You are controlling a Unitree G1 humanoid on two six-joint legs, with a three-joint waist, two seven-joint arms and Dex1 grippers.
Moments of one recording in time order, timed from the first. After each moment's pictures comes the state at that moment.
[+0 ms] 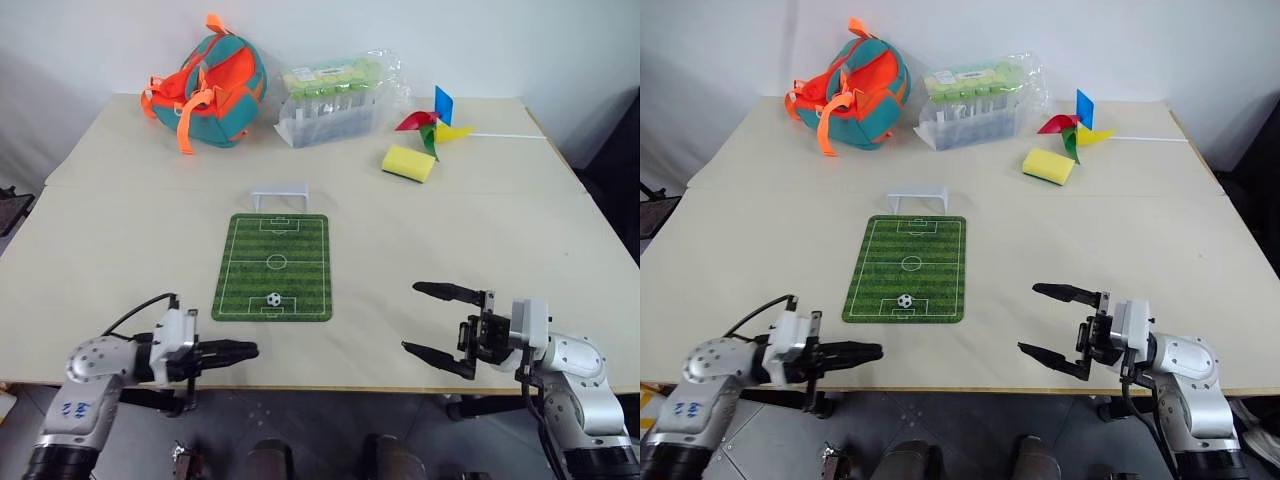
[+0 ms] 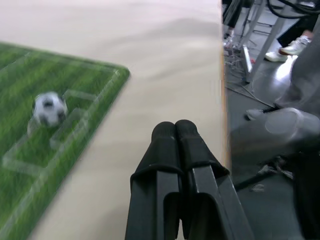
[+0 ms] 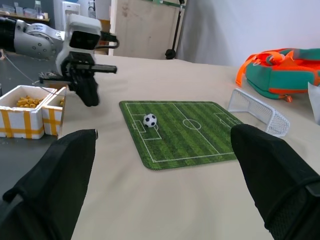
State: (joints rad) left arm -0.09 0.64 0.07 0.01 -0.43 -0.03 -1.25; right arm -0.05 -0.56 -0.13 -0.11 0.59 -0.20 1.28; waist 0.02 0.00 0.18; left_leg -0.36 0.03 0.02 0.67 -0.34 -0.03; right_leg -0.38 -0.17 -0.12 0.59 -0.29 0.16
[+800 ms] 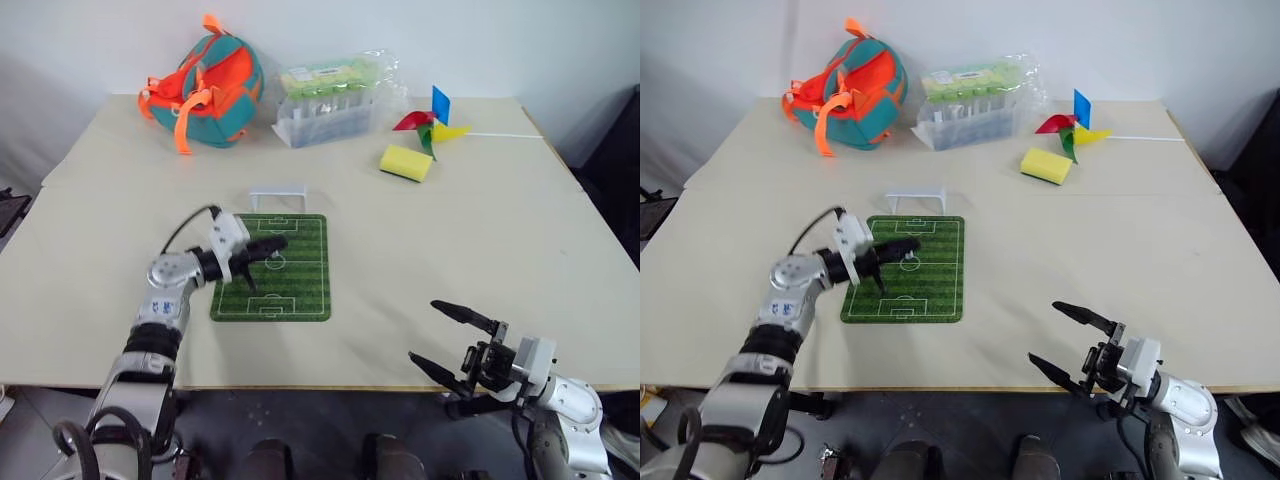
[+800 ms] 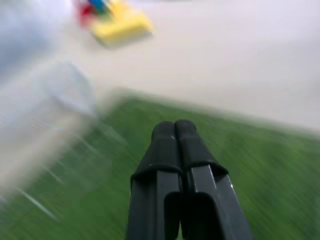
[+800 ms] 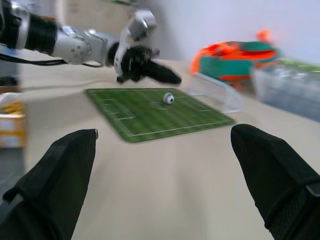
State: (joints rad) left arm -0.78 0.44 0.06 0.76 -0.22 -0.33 -0.97; right arm 0.09 -0.40 -0.17 -0.01 0.53 -0.46 1.16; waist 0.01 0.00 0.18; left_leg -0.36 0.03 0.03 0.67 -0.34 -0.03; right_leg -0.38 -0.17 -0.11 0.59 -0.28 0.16
